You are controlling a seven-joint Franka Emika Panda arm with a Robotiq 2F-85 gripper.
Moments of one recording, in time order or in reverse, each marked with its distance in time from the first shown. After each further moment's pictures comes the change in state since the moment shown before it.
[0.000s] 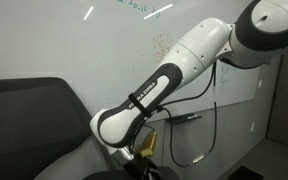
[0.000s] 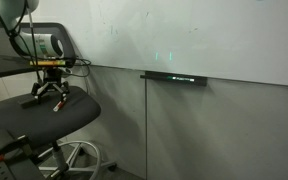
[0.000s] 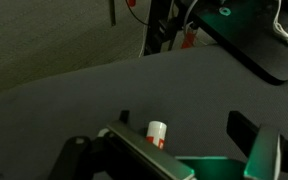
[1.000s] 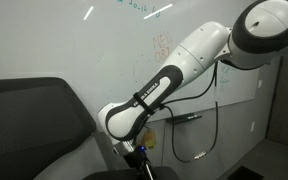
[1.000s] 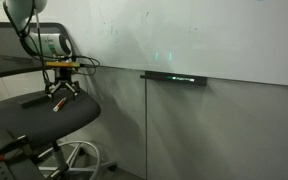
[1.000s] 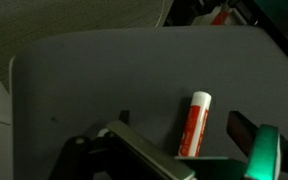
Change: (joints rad) arm -0.057 0.007 -0.005 0.020 -0.044 0.124 -0.202
